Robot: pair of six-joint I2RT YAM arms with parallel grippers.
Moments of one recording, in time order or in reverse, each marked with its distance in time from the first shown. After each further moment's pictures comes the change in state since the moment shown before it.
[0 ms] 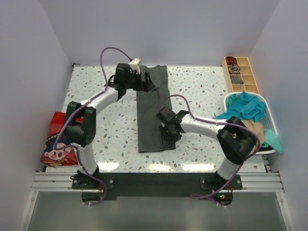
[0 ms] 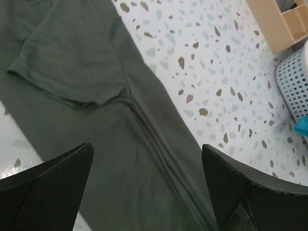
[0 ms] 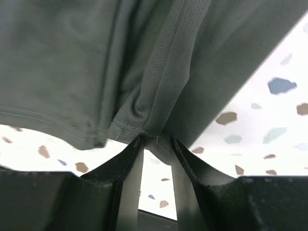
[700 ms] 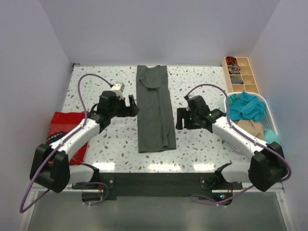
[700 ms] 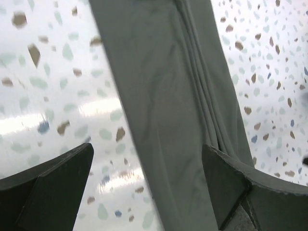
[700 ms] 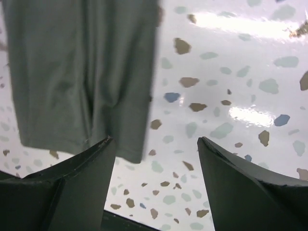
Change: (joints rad) left arm -0.028 -0.610 -0.597 -0.116 -0.284 -0.076; right arm -0.237 -0.409 -0.128 0.084 0.023 0.045
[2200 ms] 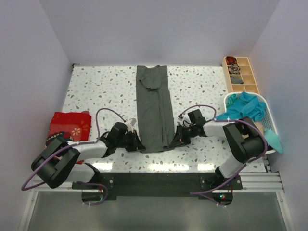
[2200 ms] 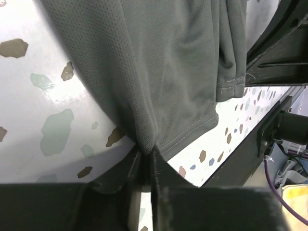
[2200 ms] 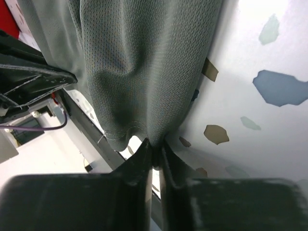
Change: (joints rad) left arm -0.248 0.019 -0.523 0.356 0.264 -0.407; right arm -0.172 0.346 -0.320 0.484 -0.742 0.126
